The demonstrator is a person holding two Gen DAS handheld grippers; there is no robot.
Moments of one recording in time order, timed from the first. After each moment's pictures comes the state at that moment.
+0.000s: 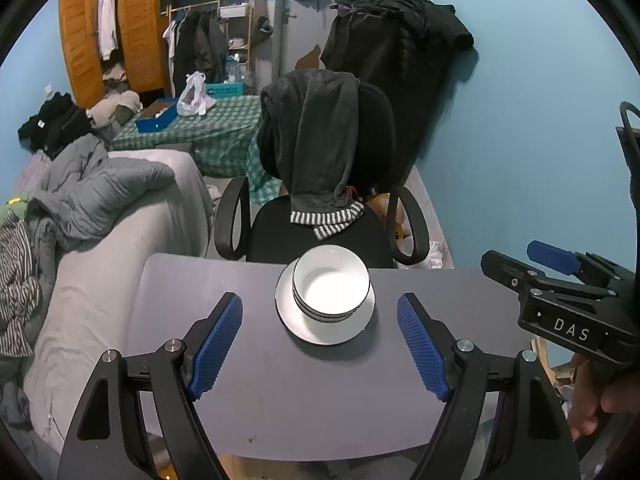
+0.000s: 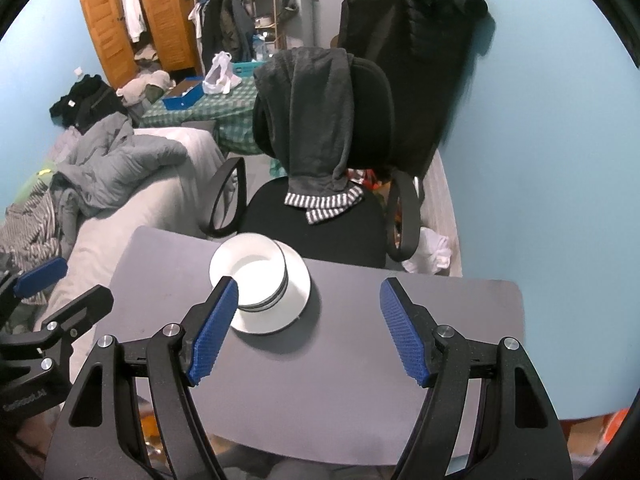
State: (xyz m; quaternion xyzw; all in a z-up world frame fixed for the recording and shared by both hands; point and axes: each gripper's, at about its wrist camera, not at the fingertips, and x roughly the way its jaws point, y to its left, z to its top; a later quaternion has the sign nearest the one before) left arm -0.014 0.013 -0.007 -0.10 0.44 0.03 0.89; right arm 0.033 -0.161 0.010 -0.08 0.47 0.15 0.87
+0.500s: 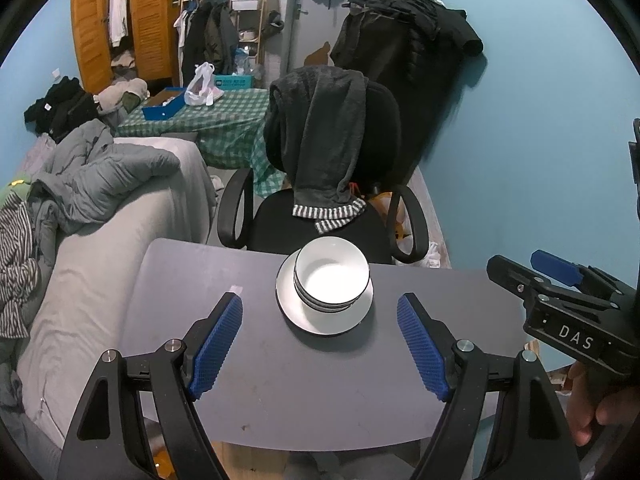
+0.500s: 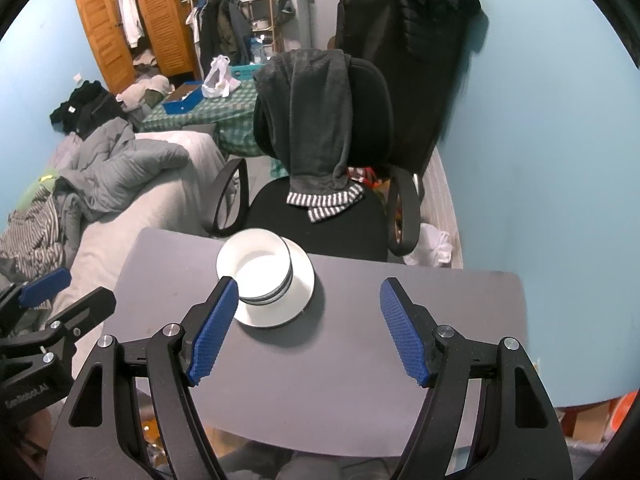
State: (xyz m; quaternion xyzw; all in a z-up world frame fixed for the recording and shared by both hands) left arm -0.025 0.016 -0.007 -0.12 0.45 0.04 0.88; right arm 0.023 -0.165 0.014 -0.07 0.47 0.15 0.87
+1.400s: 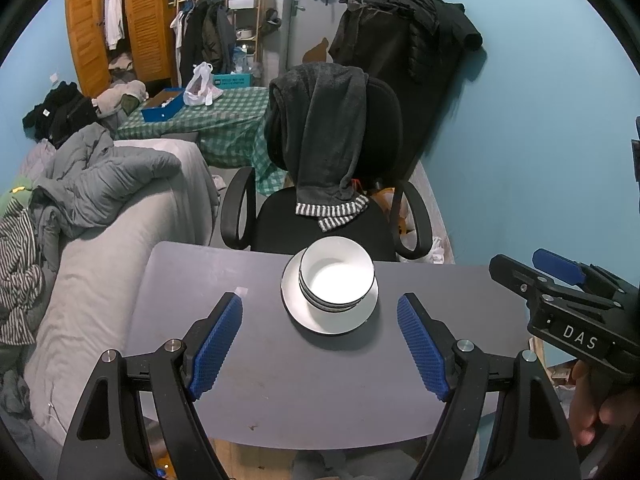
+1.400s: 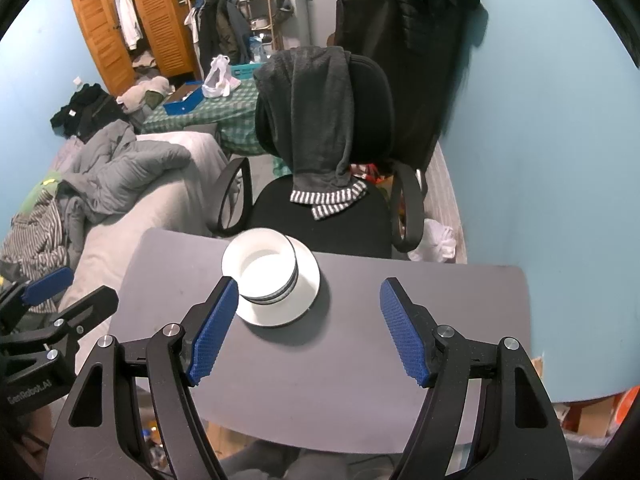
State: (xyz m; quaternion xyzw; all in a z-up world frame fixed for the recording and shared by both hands) left arm -0.020 0.021 -0.009 -0.11 0.46 0.03 0.88; right arm 0.012 -0.168 0.014 -0.06 0.47 0.15 0.87
